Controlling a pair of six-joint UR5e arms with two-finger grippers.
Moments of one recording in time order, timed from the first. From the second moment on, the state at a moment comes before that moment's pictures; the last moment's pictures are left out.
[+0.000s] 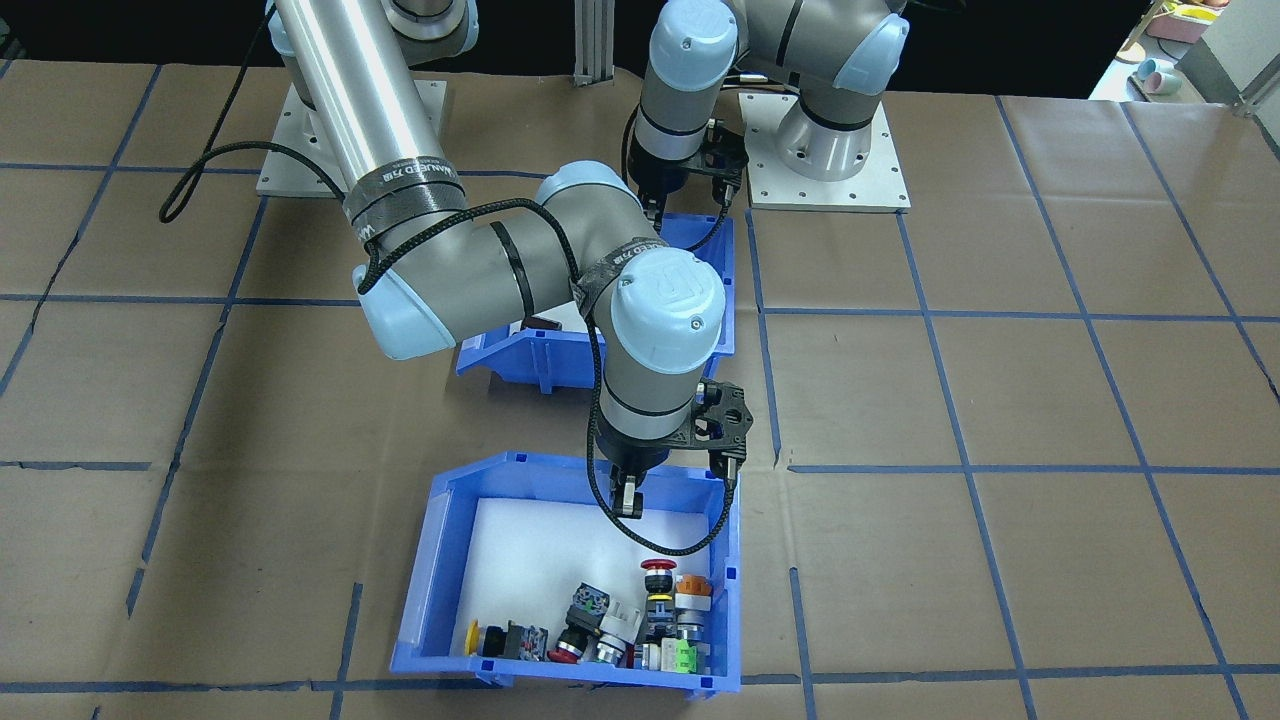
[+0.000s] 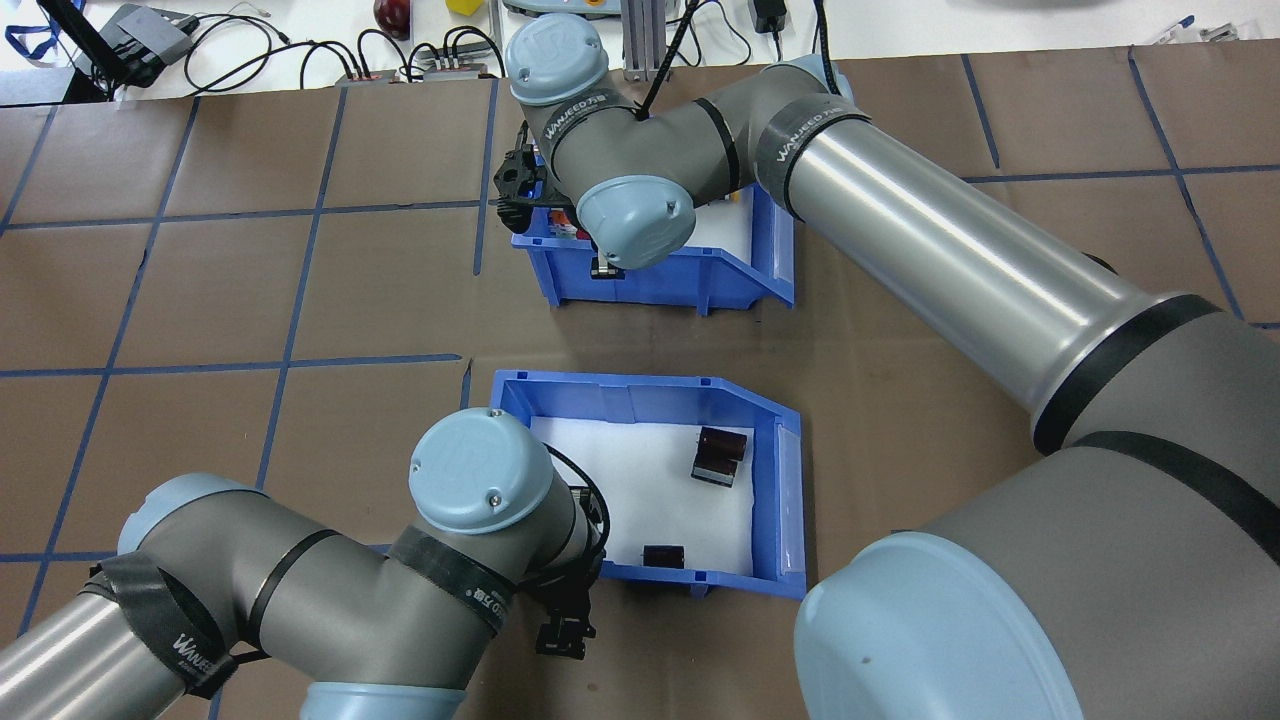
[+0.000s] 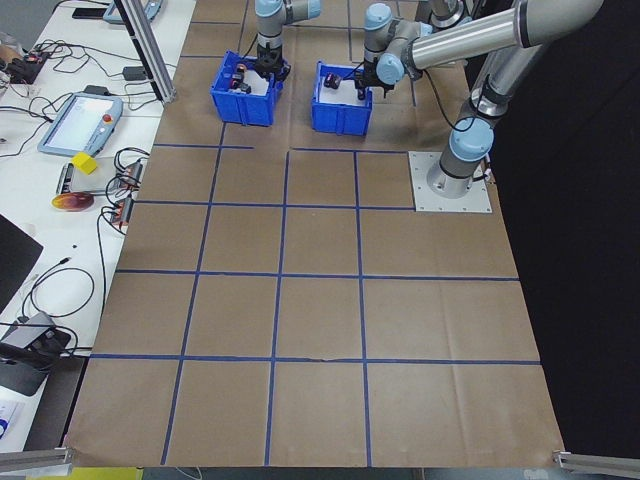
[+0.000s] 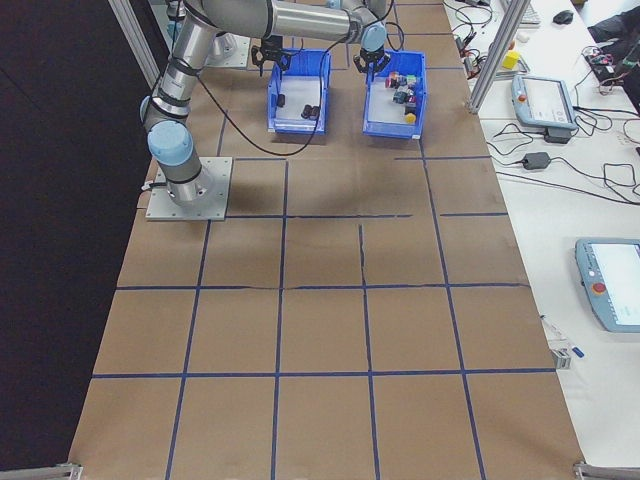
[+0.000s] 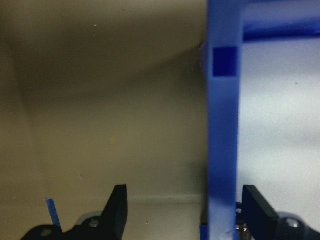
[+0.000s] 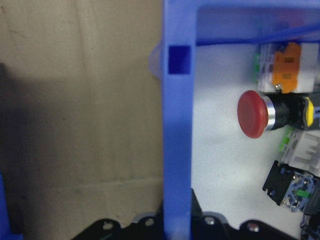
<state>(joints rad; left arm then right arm) -2.01 -1.47 -2.29 -1.01 1.44 -1.89 2.01 -0.94 1.26 -1.95 -1.68 -1.05</state>
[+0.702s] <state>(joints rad) -2.03 -1.50 -2.29 -0.95 1.40 -1.92 1.86 -1.05 1.27 -1.88 -1.73 -1.22</state>
